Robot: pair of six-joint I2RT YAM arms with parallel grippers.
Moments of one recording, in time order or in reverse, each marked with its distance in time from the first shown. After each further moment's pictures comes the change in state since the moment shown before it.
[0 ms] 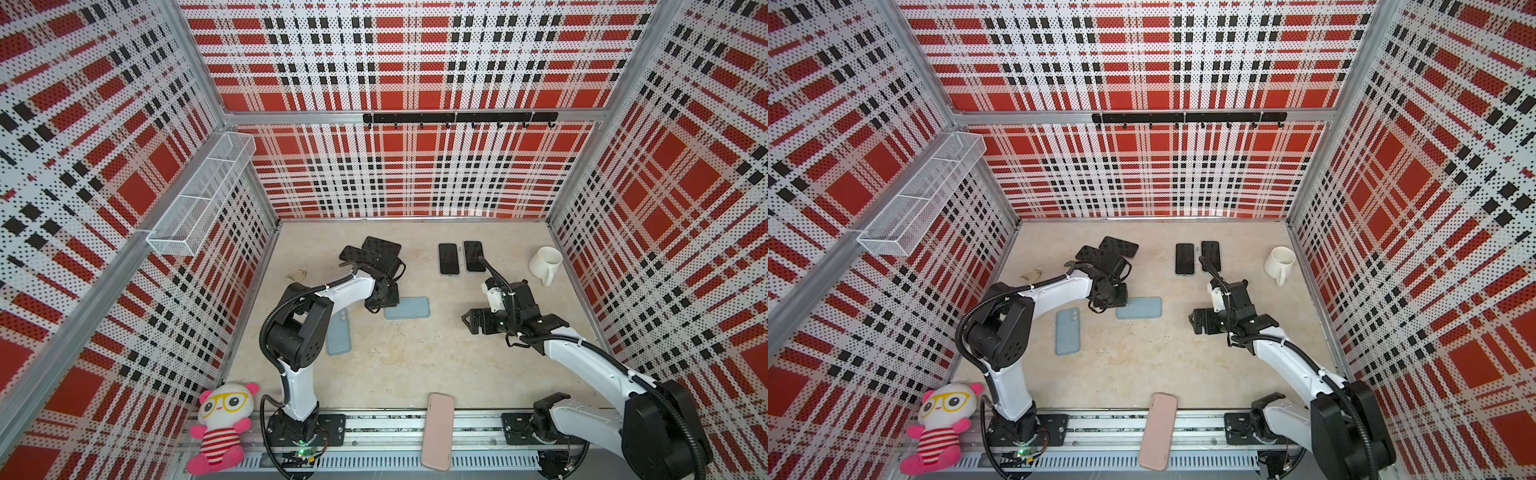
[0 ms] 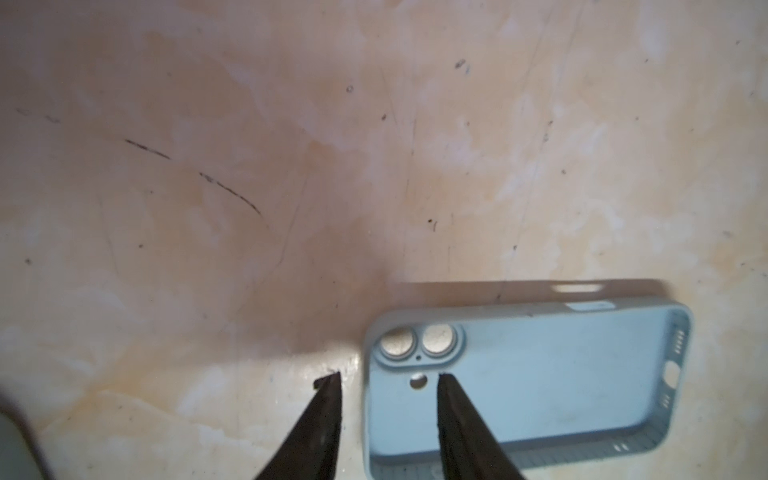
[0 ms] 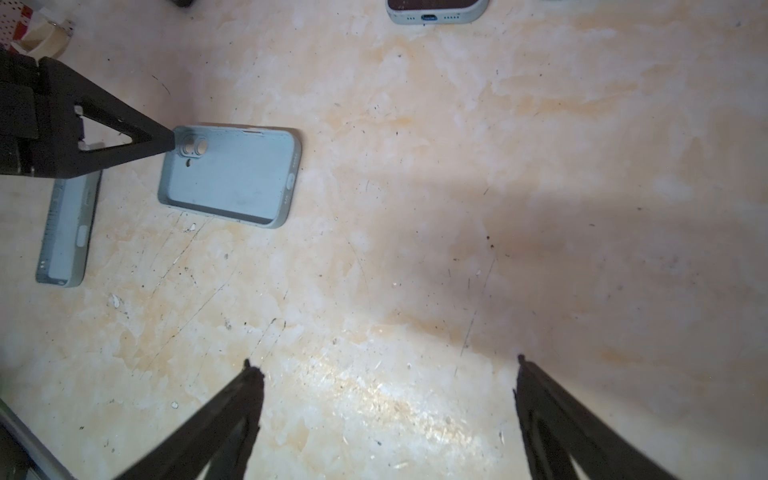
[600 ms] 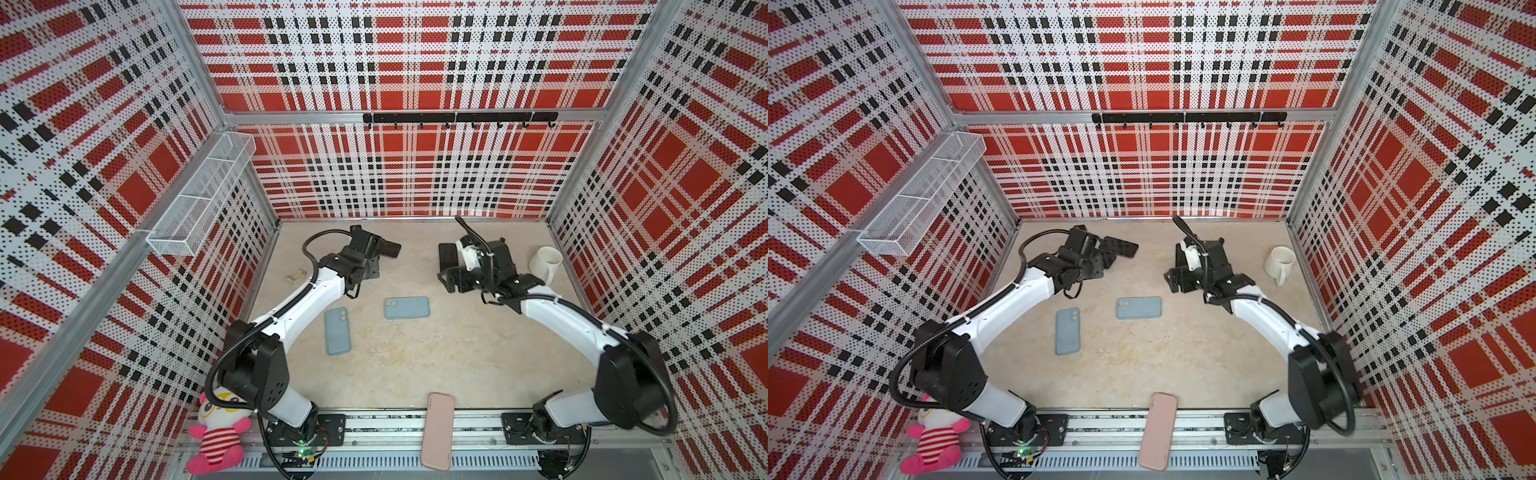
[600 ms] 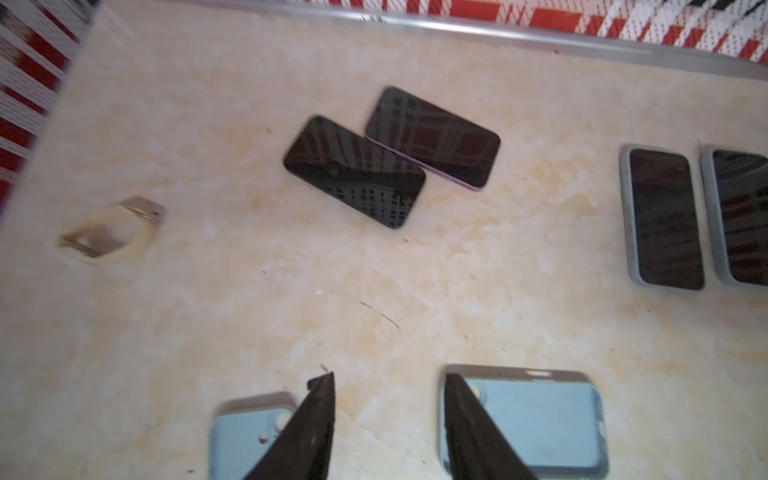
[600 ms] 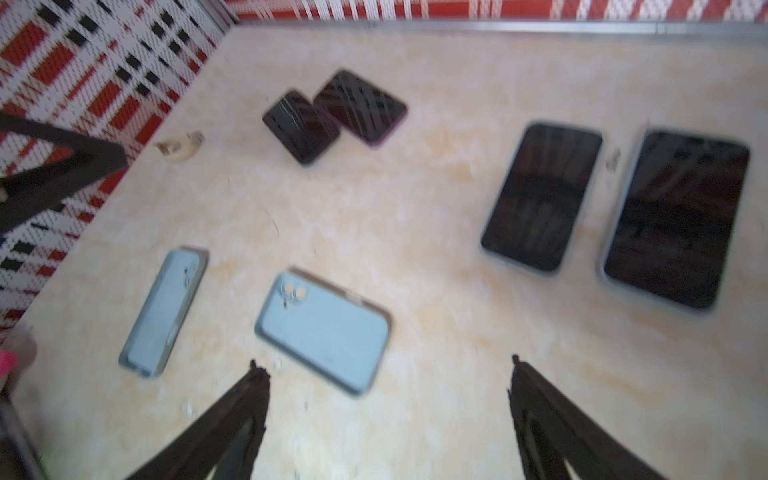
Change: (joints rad) left arm 0.110 -0.354 0.023 0.002 -0.282 0.177; right arm 0.114 0.402 0.531 0.106 0.019 -0.076
